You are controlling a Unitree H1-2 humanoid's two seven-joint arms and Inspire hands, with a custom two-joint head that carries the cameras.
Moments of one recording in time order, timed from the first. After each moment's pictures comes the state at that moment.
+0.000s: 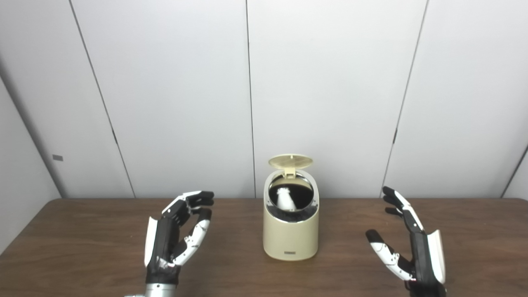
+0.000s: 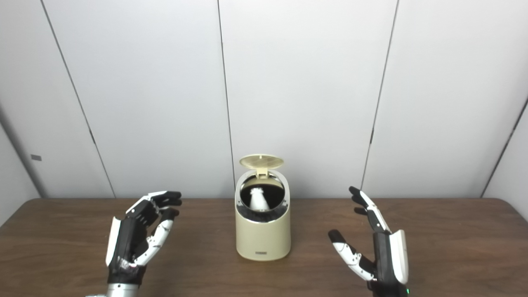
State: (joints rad) left arm -0.22 0.17 -0.10 0.11 0.03 -0.45 0.26; right arm -0.24 -0.26 0.15 0.13 -0.53 -0.38 -0.57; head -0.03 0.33
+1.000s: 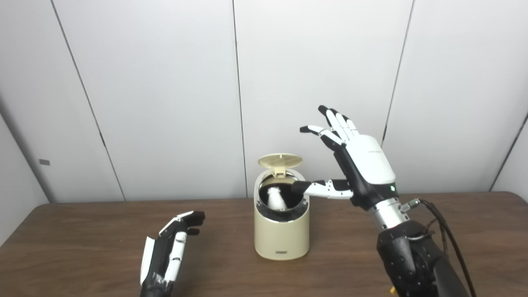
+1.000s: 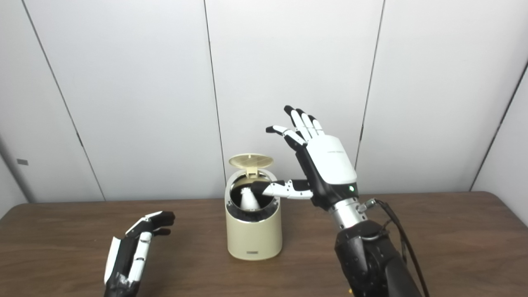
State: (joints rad) left arm -0.23 0.16 -0.08 0.27 0.09 -0.45 0.24; right arm -0.57 -0.22 0.20 -0.19 -0.86 0.09 0.05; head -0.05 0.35
